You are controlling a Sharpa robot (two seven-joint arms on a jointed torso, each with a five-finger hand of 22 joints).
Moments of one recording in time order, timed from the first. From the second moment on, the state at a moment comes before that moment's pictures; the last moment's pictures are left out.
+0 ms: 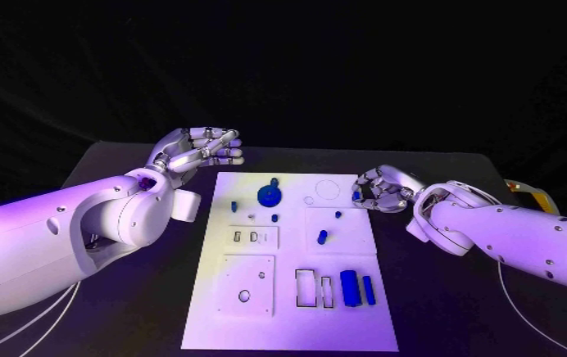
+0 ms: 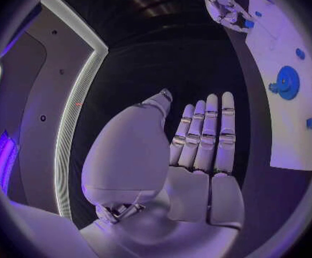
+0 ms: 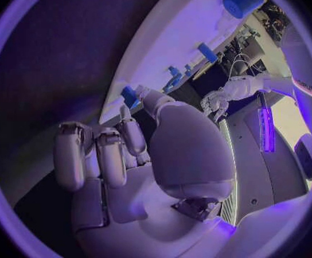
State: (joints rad) left arm 1.23 -0.94 -0.03 1.63 -0.05 -0.34 0.38; left_hand 1.46 -0.15 0.30 0.28 0.06 0.87 0.22 0.25 0.15 1.02 0.18 0.13 0.07 1.00 0.13 0.29 0.26 0.17 0.93 0.23 0.32 0.11; right arm 1.16 -0.89 -0.15 1.33 -1.07 -0.39 0.14; right_hand 1.28 -0.19 0.44 0.05 0.17 0.85 0.18 0.25 0.37 1.31 0.09 1.35 1.26 1.47 0.03 1.55 1.31 0.05 1.45 0.13 1.43 1.31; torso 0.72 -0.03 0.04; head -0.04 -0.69
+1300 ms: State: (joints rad) left arm 1.23 -0.94 -0.03 1.62 -0.05 -0.34 0.38; left_hand 1.46 -0.15 0.30 0.28 0.06 0.87 0.22 0.25 0.15 1.02 0.18 0.13 0.07 1.00 0.13 0.29 0.26 0.17 0.93 0.23 0.32 0.10; right arm 1.17 -0.91 -0.14 1.47 -1.08 -0.51 0.11; right_hand 1.28 -0.09 0.55 0.02 0.09 0.93 0.14 0.32 0.39 1.35 0.05 1.37 1.30 1.47 -0.01 1.55 1.31 0.05 1.47 0.10 1.45 1.31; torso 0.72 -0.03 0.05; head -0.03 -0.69
